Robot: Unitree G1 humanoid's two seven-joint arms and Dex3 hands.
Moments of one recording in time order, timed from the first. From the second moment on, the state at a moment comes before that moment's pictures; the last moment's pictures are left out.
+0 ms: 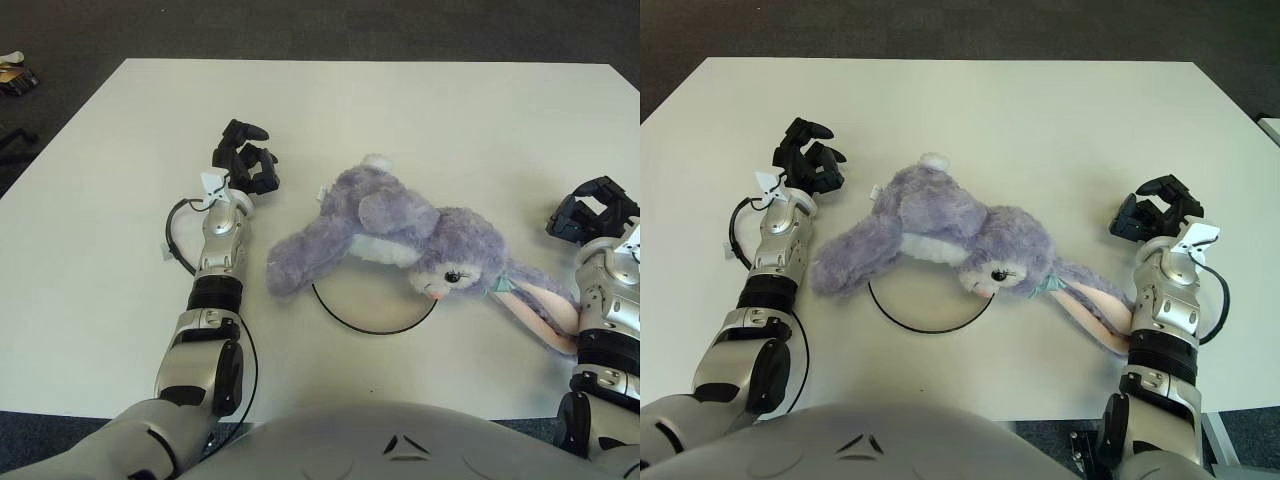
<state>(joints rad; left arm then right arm) -0.45 0.05 0.19 0.53 -0.11 -0.31 0.01 -0.21 -0.38 -0.45 0.33 0.26 0.07 -0.08</state>
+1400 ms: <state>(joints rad) -0.44 0.04 0.19 0.52 -0.12 -0.31 0.02 -0.31 -0.35 -0.34 0.43 0.24 0.02 0.02</state>
